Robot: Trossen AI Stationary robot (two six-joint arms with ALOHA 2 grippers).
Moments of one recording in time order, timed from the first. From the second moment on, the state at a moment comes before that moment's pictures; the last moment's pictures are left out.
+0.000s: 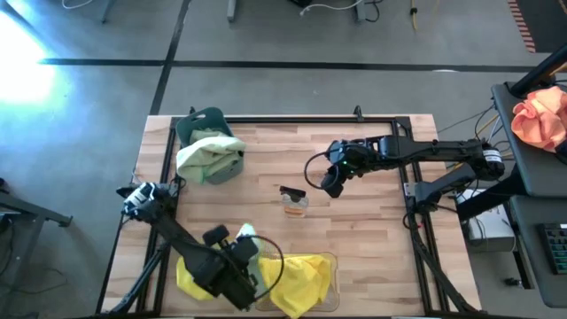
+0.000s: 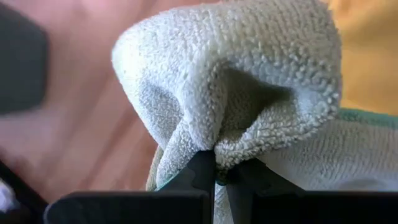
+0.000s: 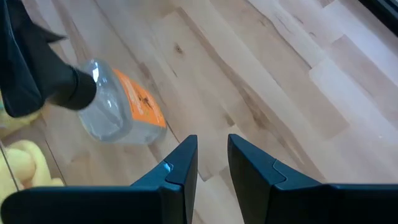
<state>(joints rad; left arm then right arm) -0.69 1.97 1.95 -1.57 -0.36 -1.29 -0.07 1.39 1.30 -0.91 0.12 0.51</state>
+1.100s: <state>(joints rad) -0.34 0.91 1.34 -1.57 -1.10 -0.81 -0.07 1.39 1.30 -0.88 0.13 0.65</state>
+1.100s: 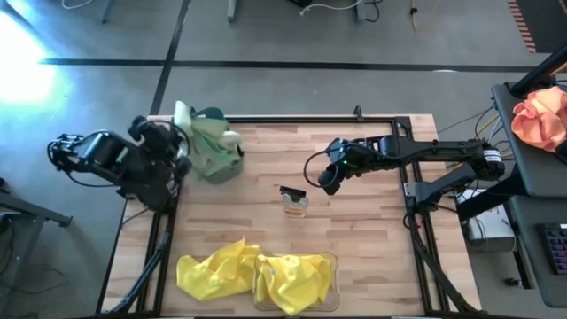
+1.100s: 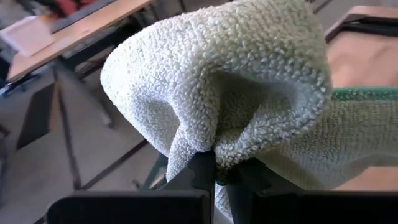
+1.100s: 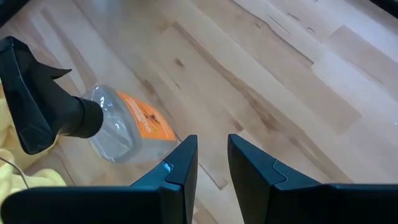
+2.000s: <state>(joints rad) -0.27 0.69 0.94 -1.28 -1.11 -0.74 -0.07 1.39 1.30 -0.83 0.16 0.58</state>
